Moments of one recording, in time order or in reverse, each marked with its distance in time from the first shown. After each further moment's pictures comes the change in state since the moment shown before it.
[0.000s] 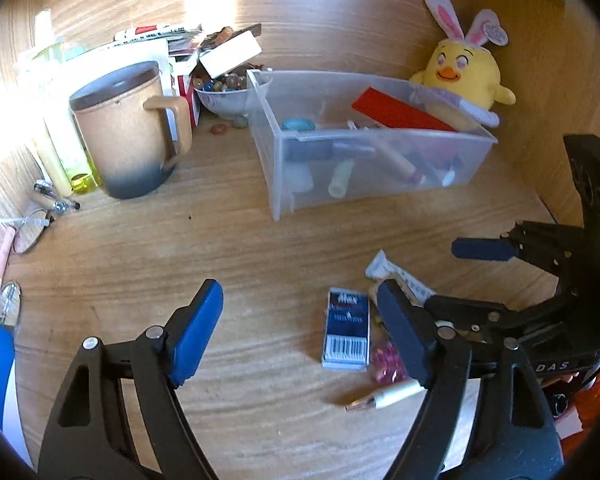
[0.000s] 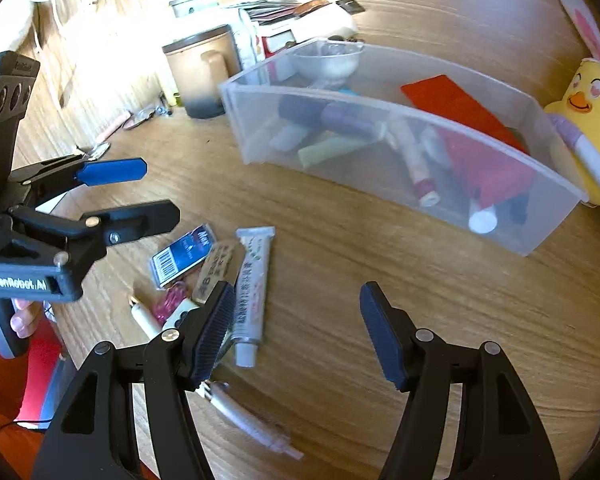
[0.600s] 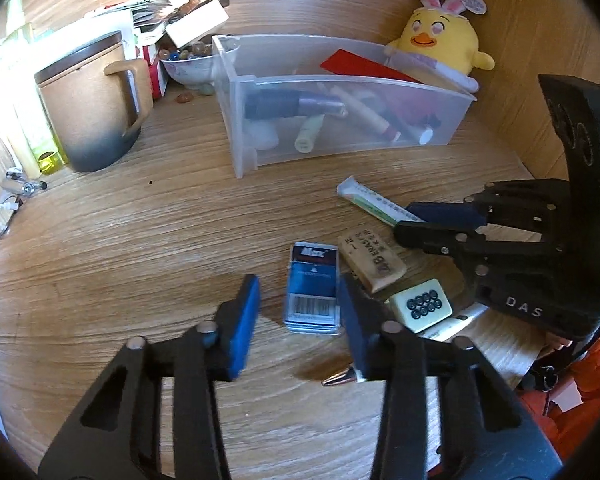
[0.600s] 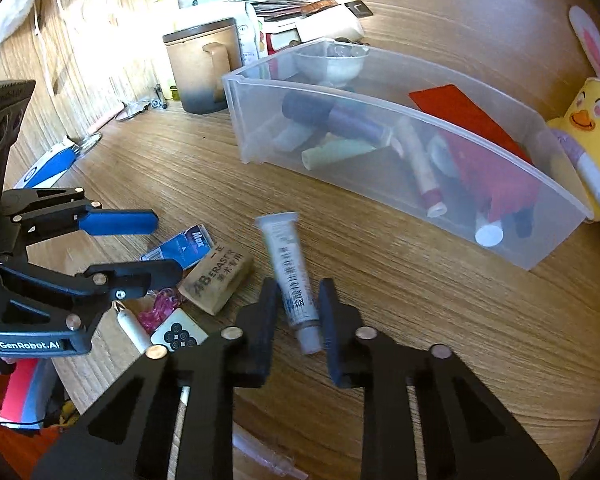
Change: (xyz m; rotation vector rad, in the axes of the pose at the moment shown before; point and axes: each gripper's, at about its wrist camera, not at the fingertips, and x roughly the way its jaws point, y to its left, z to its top) left arm 0.014 -0.010 -0.016 0.042 0.071 -0.073; right arm 0.012 0.008 0.002 -0.046 -0.019 -0.056
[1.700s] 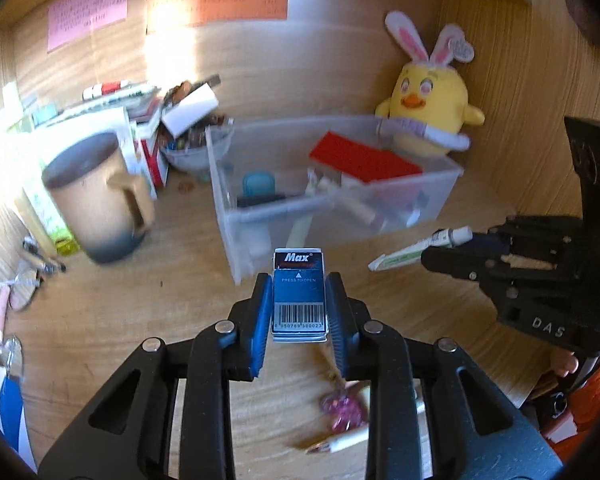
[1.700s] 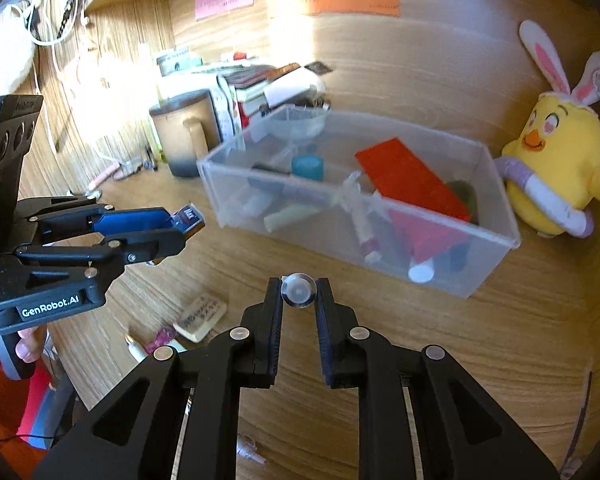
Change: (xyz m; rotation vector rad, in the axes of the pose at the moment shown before) left arm -0.029 -0.019 0.054 0.039 -0.185 0.040; right arm -0.058 -0.034 0.017 0.070 -0.161 -0.018
